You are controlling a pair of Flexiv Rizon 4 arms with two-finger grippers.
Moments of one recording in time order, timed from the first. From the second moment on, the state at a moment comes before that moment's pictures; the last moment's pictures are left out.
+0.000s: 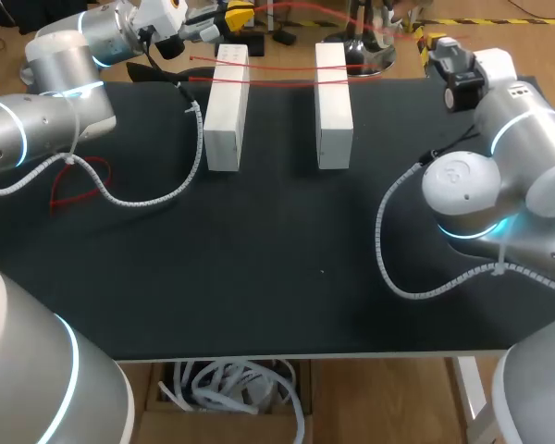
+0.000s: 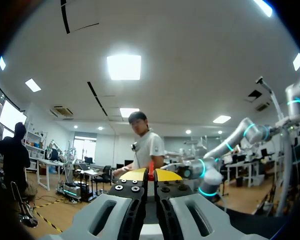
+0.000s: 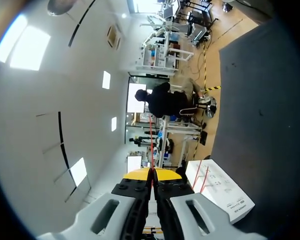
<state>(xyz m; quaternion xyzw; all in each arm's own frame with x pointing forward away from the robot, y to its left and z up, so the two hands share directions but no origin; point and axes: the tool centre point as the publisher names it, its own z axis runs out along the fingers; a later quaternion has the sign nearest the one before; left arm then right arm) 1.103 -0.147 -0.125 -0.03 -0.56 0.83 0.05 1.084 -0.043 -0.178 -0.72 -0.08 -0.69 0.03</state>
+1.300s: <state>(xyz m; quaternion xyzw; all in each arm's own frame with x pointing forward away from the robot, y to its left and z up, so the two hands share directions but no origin) 1.122 -0.138 -0.150 -0.01 -0.72 0.69 0.02 1.082 -0.043 -0.179 -0.72 -0.12 -0.68 0.03</state>
